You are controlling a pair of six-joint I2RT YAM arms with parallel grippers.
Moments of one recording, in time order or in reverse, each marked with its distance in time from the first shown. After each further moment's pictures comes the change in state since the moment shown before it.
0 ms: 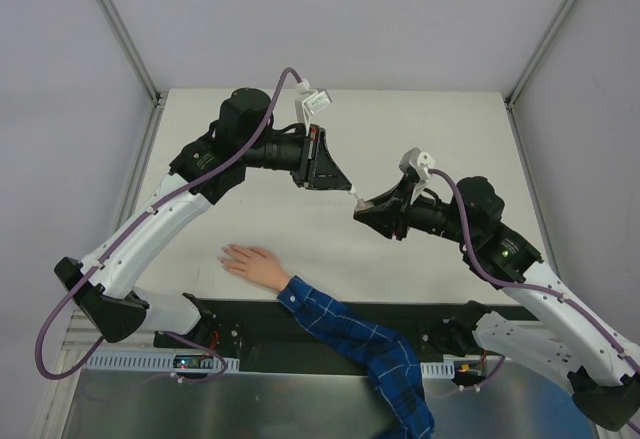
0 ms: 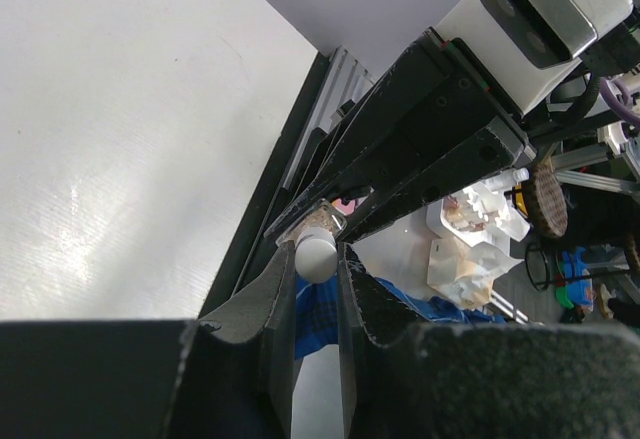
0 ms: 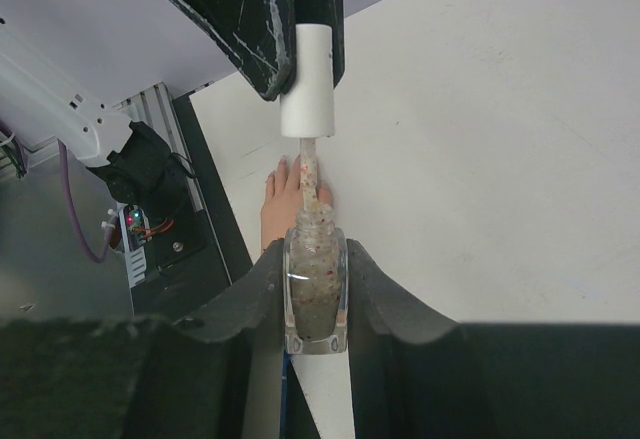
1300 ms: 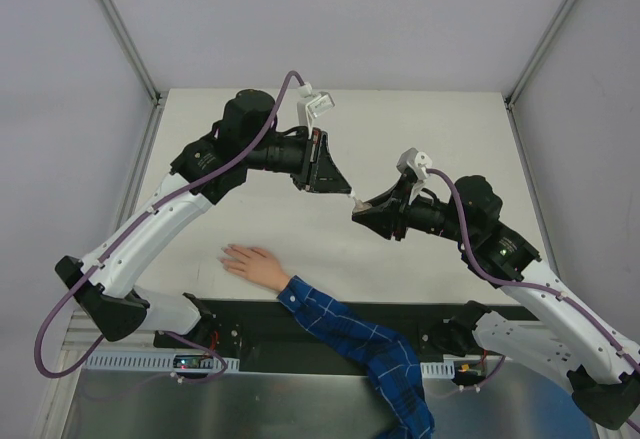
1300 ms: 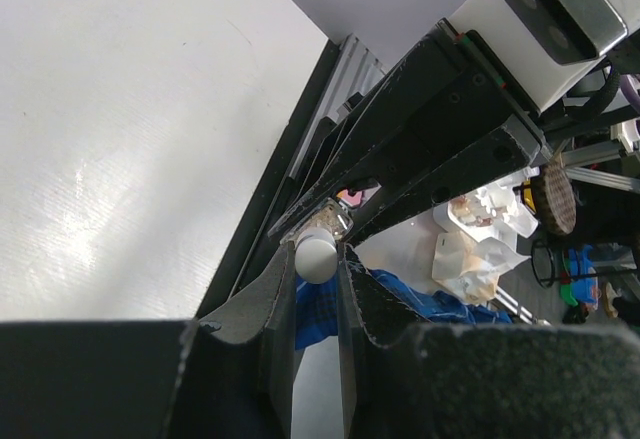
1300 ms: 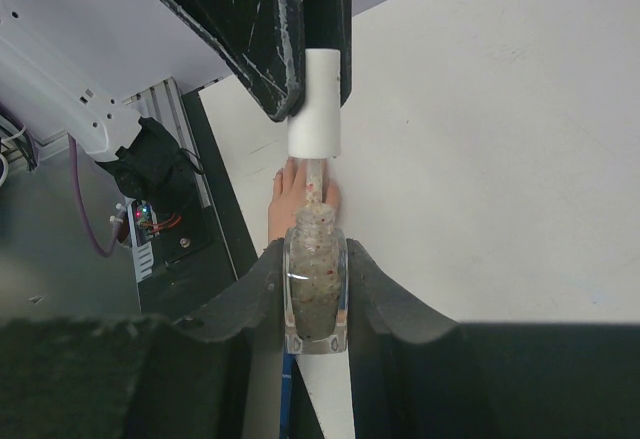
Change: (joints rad) left arm -0.019 0.006 0.019 -0.058 -0.034 0.019; right arm 0.000 0.011 0.000 0.008 -0.026 0.001
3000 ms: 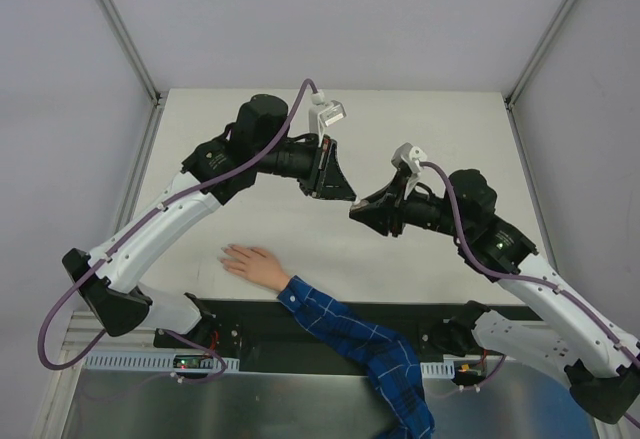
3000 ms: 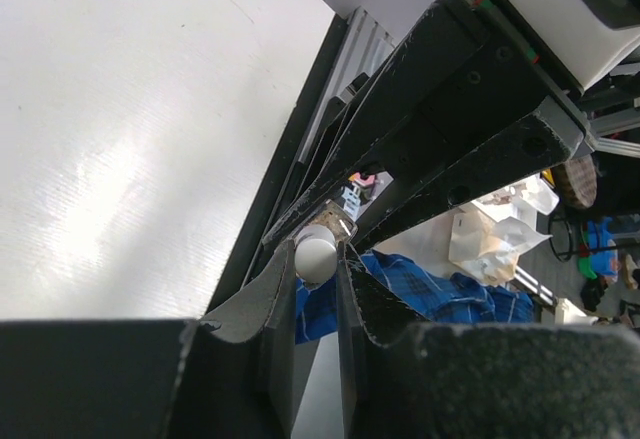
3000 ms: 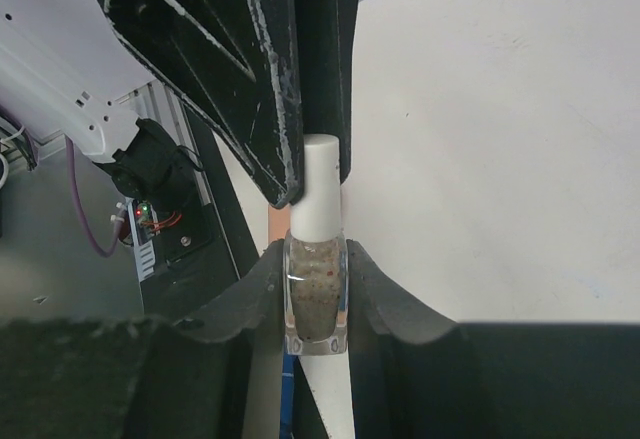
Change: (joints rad) left arm -0.042 0.034 -0.004 -0.021 -0.005 0.065; right arm 0.003 0.043 0.043 -0.025 0.006 0.006
